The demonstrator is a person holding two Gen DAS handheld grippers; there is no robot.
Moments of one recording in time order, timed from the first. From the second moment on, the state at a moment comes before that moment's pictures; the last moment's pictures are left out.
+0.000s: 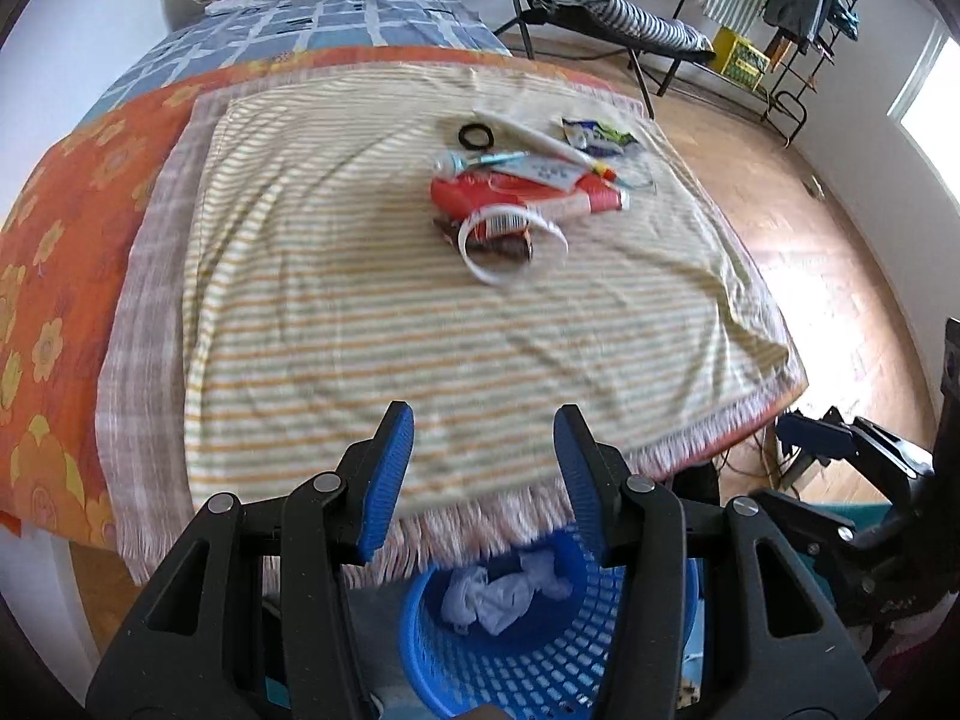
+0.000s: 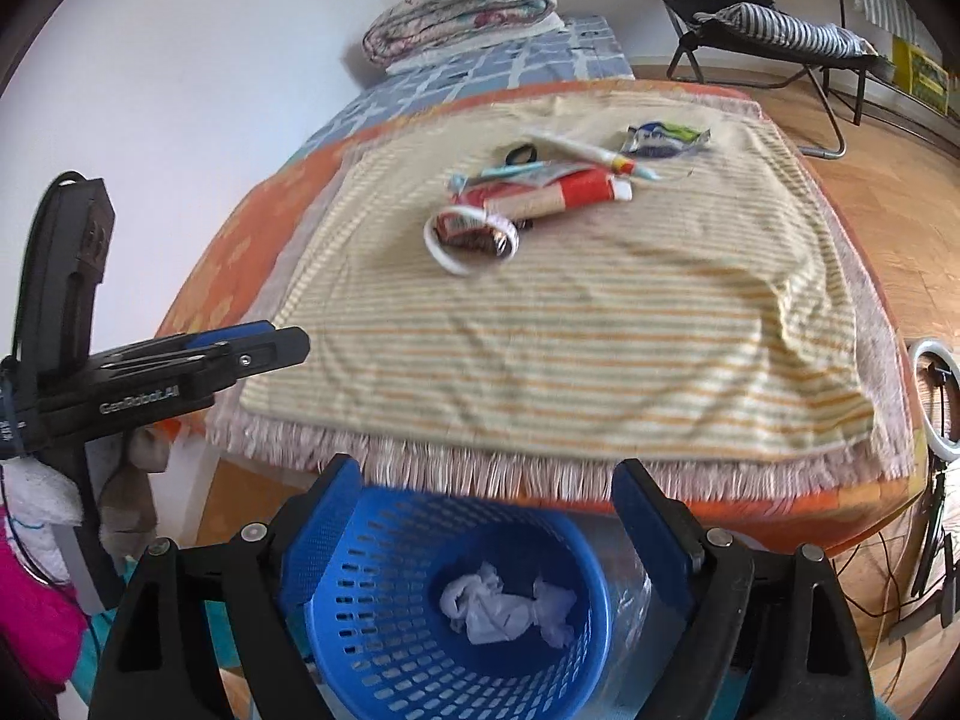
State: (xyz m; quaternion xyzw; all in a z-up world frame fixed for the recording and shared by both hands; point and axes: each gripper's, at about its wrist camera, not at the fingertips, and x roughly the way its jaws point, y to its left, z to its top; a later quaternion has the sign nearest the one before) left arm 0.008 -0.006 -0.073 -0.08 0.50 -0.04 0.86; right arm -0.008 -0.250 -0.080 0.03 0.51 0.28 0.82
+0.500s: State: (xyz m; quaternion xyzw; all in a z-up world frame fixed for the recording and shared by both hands) left arm 0.059 -0.007 -0.079 -0.06 0.49 -0.04 0.87; right arm 0.085 -0.244 -0.023 -0.02 0.43 0.28 0.86
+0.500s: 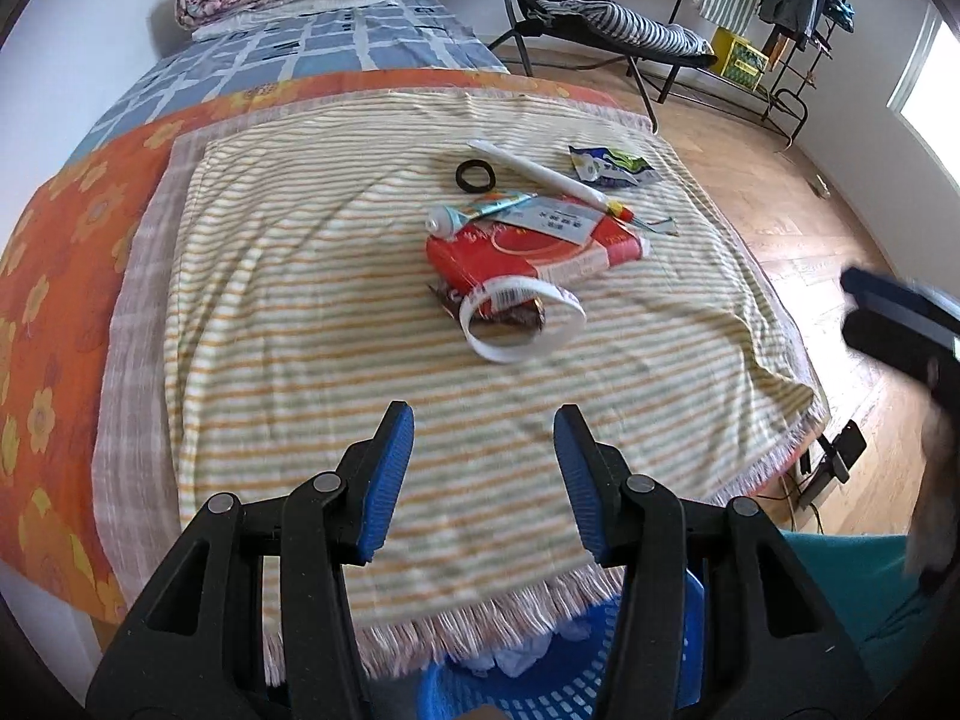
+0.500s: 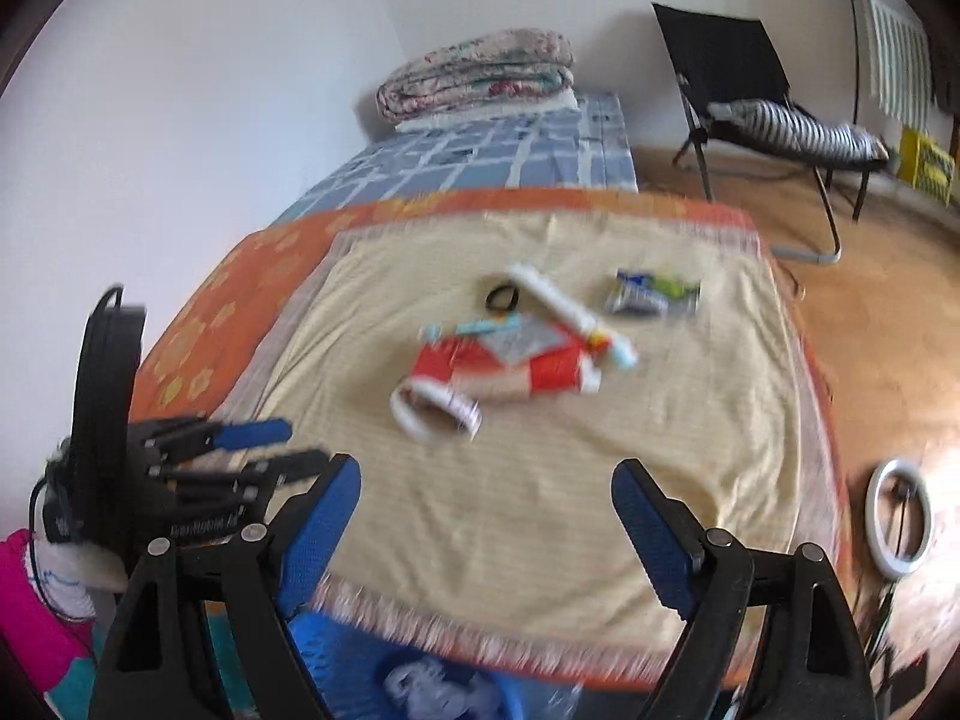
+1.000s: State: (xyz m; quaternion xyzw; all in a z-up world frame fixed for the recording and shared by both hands) left arm 0.115 -0.015 -0.111 -0.03 0.50 -0.07 0.86; right arm 0.228 -0.229 -0.087 0.03 0.50 0.26 0.83
